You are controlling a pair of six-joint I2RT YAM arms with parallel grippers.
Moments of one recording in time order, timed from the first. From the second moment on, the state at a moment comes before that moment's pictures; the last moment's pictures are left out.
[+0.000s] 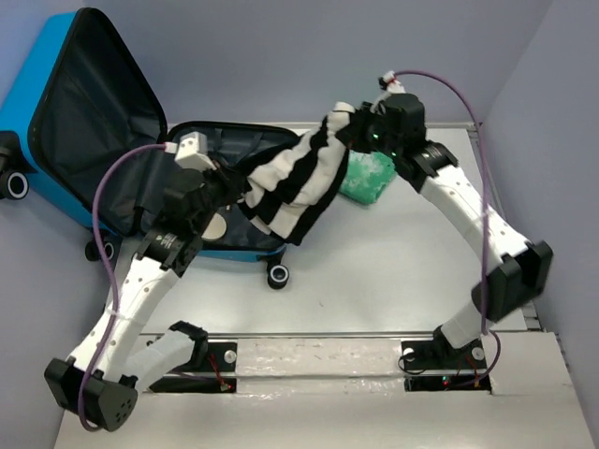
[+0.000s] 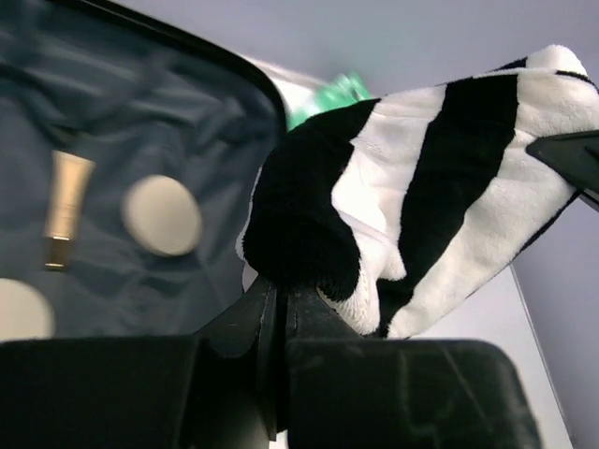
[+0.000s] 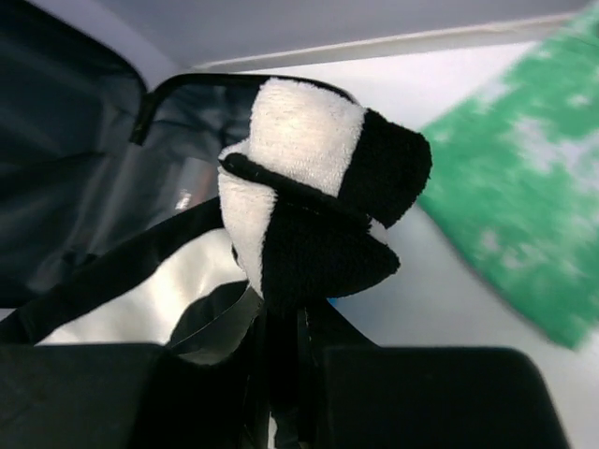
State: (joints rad) left arm -0.49 0.98 0.97 -0.19 -0.13 -0.57; right arm 0.44 1.49 1.51 -0.33 -0.07 0.55
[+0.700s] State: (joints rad) left arm 0.17 0.95 0.90 -0.36 -0.04 -0.51; right arm 0.56 2.58 2.54 -0.38 -0.36 0.56
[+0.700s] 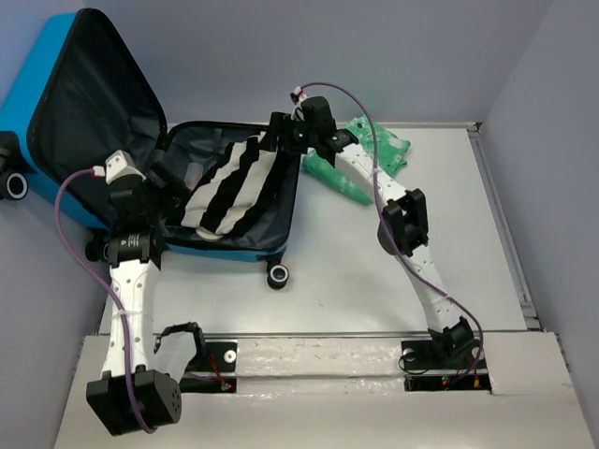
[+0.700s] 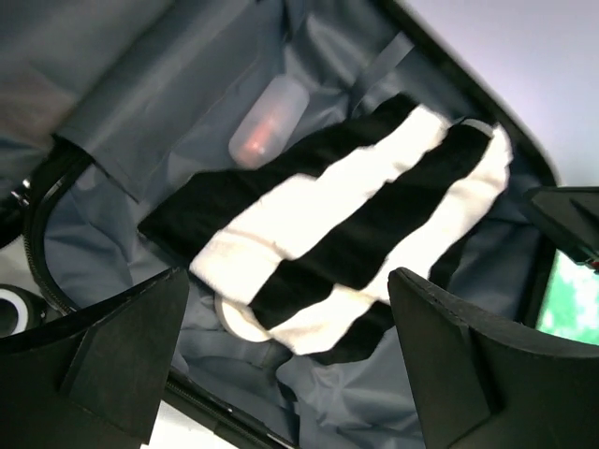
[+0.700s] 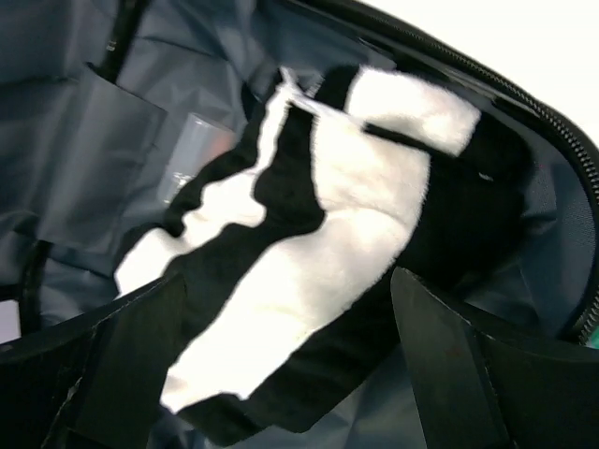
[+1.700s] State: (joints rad) left arm -0.66 0.99 0.85 -0.22 -0.10 -0.60; right arm 0.10 1.99 1.23 0.04 -0.22 0.63
